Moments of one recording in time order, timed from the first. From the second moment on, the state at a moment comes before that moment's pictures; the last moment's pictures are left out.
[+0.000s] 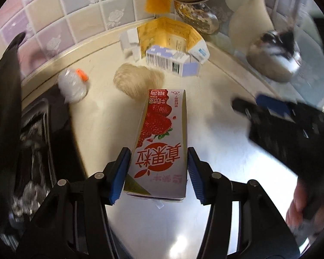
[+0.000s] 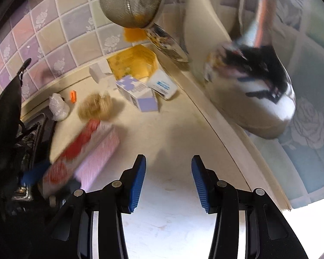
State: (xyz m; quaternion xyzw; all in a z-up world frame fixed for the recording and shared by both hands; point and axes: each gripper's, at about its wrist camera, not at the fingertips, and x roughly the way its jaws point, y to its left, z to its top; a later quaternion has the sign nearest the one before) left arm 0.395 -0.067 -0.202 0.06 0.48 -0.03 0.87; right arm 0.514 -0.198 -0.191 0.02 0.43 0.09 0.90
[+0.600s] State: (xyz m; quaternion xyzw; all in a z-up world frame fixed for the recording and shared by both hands) left arm 0.302 -0.034 -0.182 0.04 0.46 0.07 0.89; right arm 0.568 -0.109 -0.172 0.01 0.42 0.20 0.89
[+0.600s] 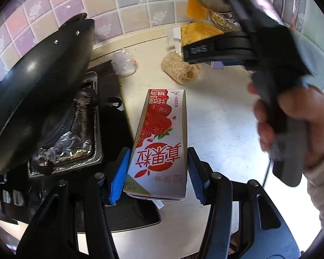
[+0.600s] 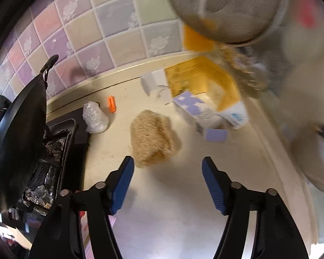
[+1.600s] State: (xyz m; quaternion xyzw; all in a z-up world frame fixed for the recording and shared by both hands) left arm 0.313 -0.014 -0.184 0.02 0.46 0.09 0.88; right arm 0.614 -0.057 -0.220 -0.04 0.46 0.22 0.86
